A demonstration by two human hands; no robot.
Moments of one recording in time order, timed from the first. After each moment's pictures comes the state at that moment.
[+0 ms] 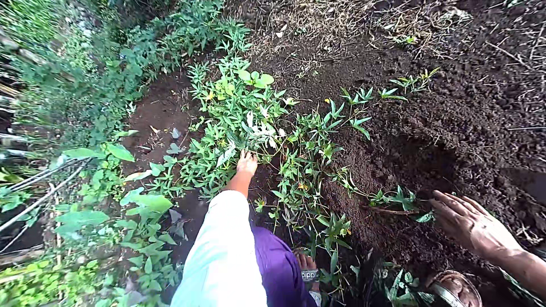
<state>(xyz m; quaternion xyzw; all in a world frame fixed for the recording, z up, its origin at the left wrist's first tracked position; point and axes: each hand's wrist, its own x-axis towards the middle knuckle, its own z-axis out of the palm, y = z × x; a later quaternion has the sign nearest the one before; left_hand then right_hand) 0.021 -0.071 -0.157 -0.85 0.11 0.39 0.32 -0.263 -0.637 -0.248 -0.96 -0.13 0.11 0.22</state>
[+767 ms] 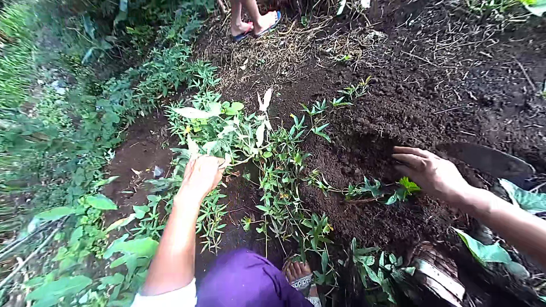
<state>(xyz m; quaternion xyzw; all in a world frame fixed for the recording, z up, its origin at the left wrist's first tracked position) -0.013 -0.164 0.077 -0.94 0.25 0.14 0.16 -0.198 -0.624 -0.146 -0.93 0.03 0.05 0.36</state>
